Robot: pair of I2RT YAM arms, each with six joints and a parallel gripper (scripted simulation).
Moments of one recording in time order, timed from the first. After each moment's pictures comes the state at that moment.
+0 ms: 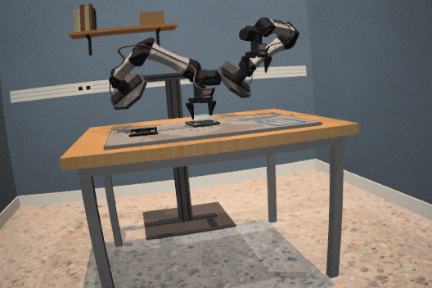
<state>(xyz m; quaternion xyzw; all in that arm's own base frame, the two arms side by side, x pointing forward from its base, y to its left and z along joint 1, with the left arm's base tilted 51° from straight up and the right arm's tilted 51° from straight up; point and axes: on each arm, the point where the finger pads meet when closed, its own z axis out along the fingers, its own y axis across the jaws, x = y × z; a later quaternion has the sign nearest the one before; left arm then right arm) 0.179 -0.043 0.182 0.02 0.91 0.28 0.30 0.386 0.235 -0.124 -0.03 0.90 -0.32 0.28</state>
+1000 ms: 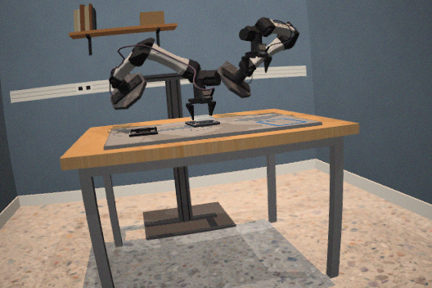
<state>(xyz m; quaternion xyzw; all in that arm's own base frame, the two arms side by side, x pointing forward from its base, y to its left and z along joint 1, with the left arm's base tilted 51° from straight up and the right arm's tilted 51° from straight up) 0.179 -0.043 0.182 0.02 0.91 0.28 0.30 0.388 0.234 -0.126 -0.03 0.90 -0.32 0.29</state>
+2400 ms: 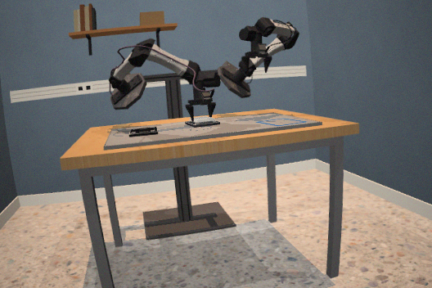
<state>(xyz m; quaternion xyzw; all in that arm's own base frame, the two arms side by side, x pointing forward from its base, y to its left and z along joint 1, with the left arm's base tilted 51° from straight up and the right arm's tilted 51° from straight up) 0.179 -0.043 0.182 0.02 0.91 0.28 0.30 0.390 0.229 -0.129 -0.03 0.90 -0.32 0.29</state>
